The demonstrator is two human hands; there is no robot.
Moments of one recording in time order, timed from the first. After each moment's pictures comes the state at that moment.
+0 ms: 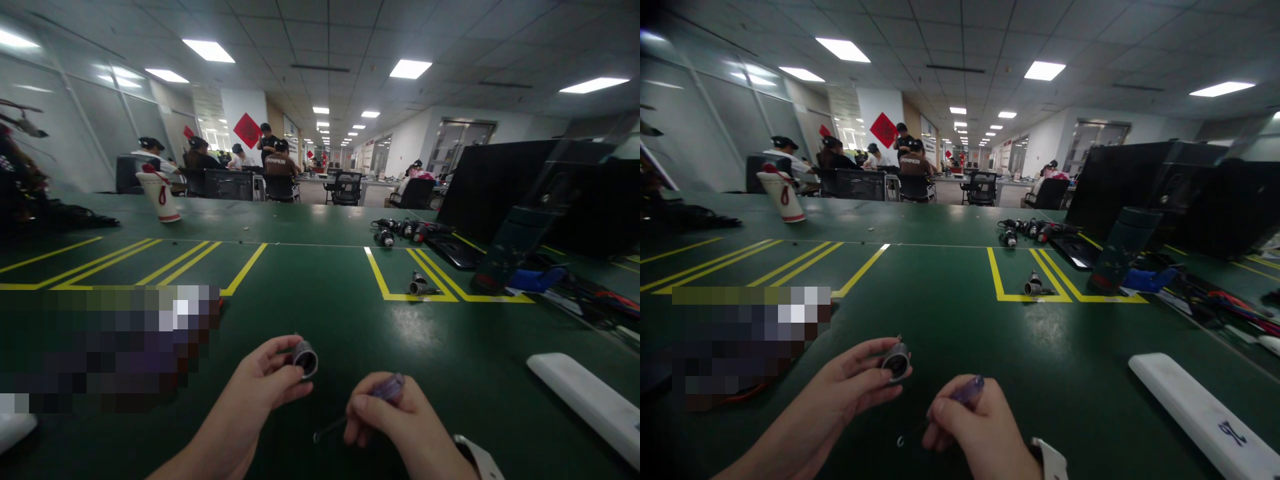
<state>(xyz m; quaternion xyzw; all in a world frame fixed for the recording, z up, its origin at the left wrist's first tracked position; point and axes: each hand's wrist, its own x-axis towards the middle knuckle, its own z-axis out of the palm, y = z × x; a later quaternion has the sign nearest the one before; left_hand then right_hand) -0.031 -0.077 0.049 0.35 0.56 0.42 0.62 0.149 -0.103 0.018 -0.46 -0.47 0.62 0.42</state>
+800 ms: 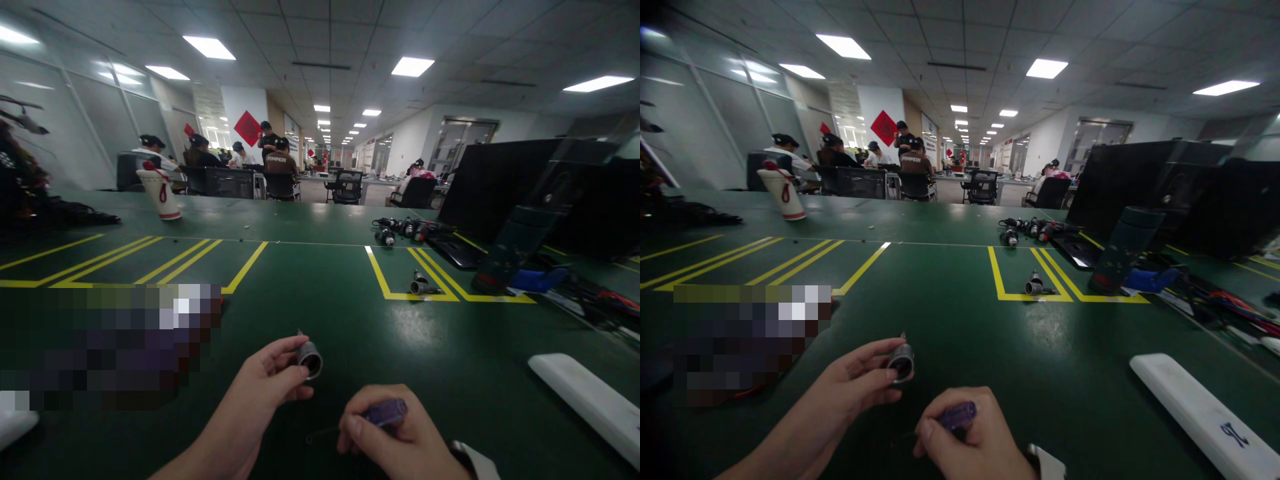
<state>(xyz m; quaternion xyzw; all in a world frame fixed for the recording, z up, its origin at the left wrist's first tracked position) -0.026 -0.080 0.050 0.38 0.57 0.42 0.60 0.148 -0.108 0.013 -0.41 -0.68 0.45 0.42</state>
